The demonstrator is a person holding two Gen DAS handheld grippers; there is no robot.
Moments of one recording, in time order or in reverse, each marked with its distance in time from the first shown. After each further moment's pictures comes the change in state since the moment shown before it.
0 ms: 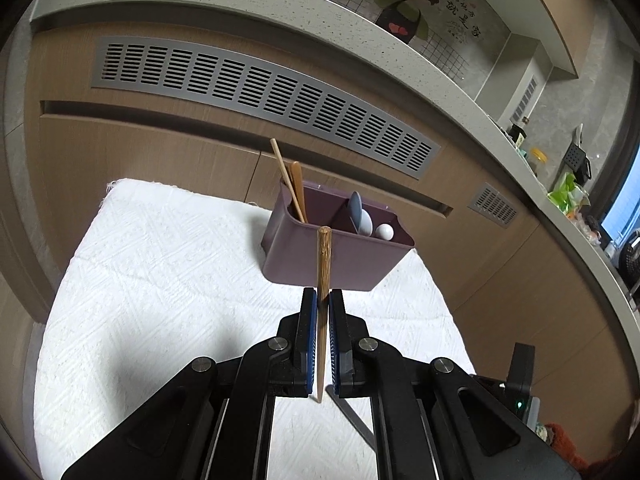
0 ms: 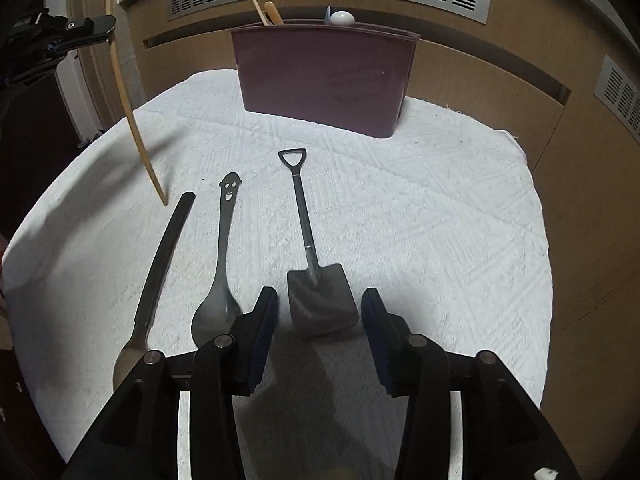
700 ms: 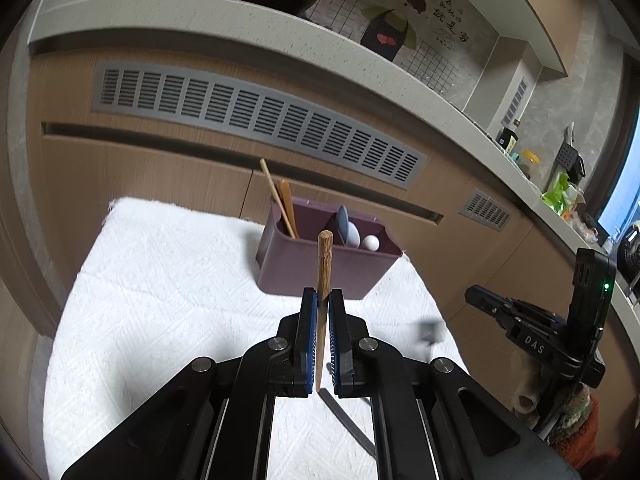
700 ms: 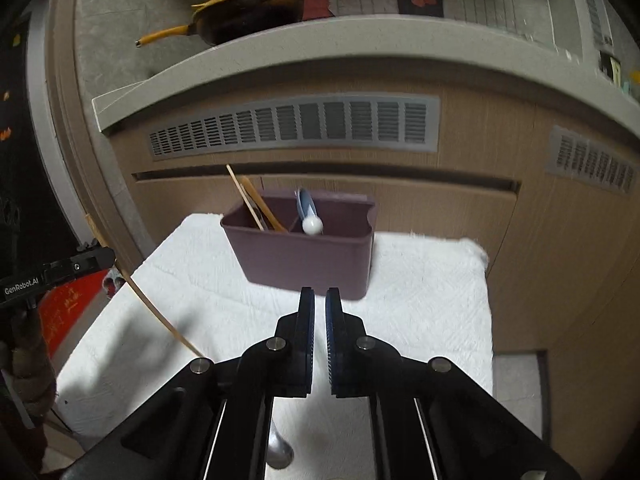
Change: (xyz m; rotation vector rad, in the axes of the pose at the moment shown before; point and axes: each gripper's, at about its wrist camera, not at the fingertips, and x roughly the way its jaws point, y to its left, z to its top) left arm -0.018 -0.015 0.005 0.037 -0.047 -0.001; right arm -0.100 -0.010 0.103 0.149 -0.293 -0.022
